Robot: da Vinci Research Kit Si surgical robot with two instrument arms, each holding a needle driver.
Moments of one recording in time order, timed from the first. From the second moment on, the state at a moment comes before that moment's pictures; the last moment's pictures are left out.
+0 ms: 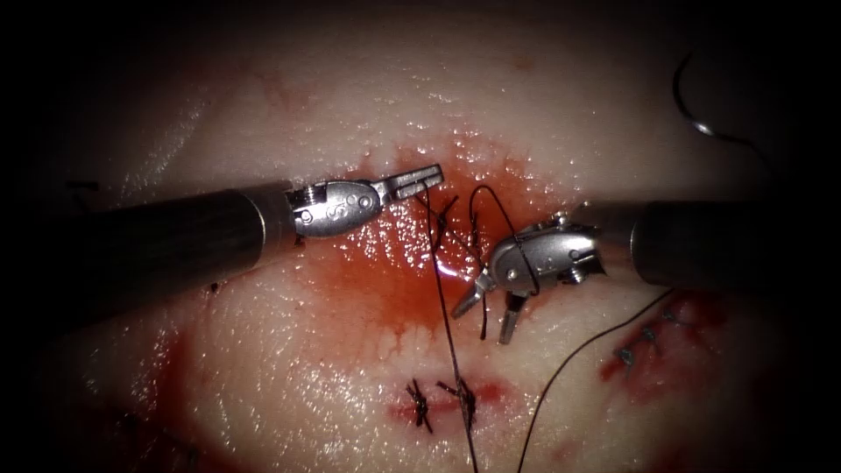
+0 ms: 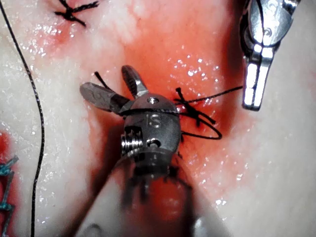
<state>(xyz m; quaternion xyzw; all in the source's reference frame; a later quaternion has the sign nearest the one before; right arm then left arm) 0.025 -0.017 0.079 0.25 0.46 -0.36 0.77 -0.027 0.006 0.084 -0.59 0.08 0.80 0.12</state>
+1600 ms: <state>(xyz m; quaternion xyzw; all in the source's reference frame) 0.022 -0.005 0.080 0.32 0.56 -0.05 0.76 -0.029 -0.017 0.069 -0.60 0.05 0.80 0.03</state>
